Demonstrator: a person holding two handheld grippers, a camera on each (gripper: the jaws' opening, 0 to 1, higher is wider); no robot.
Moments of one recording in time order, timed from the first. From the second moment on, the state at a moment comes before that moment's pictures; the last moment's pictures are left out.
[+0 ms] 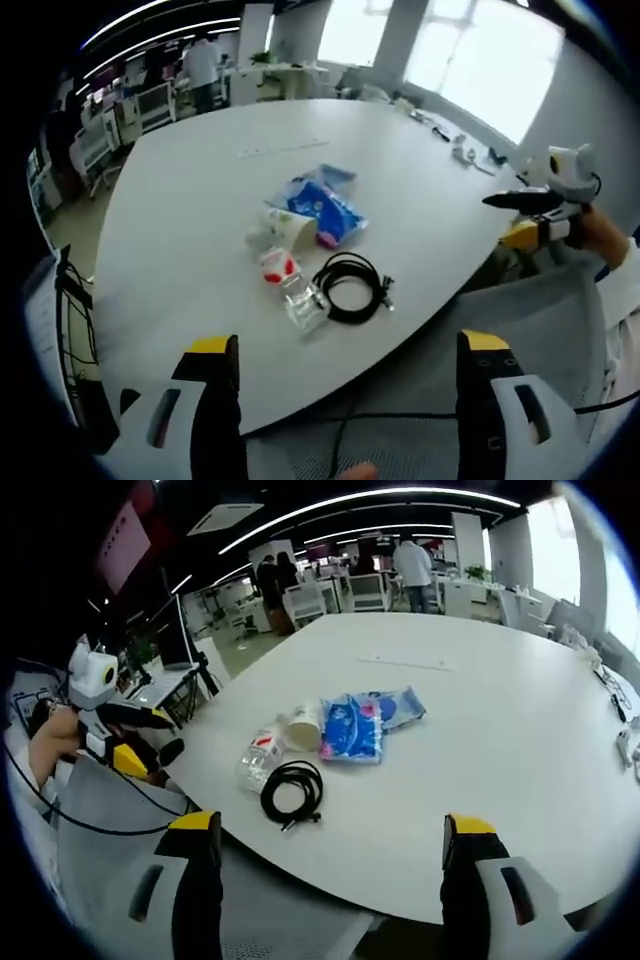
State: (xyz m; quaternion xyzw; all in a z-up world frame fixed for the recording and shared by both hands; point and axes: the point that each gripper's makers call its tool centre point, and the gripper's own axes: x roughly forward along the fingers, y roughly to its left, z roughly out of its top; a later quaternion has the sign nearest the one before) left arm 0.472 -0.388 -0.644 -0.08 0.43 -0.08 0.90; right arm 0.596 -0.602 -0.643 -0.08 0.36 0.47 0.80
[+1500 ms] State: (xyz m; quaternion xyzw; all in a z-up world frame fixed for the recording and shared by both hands) left arm 0.501 -0.387 -0.665 -0.16 0.42 -0.07 0.89; right arm 0.593 -0.614 -0.658 -0.07 0.38 0.45 0.80
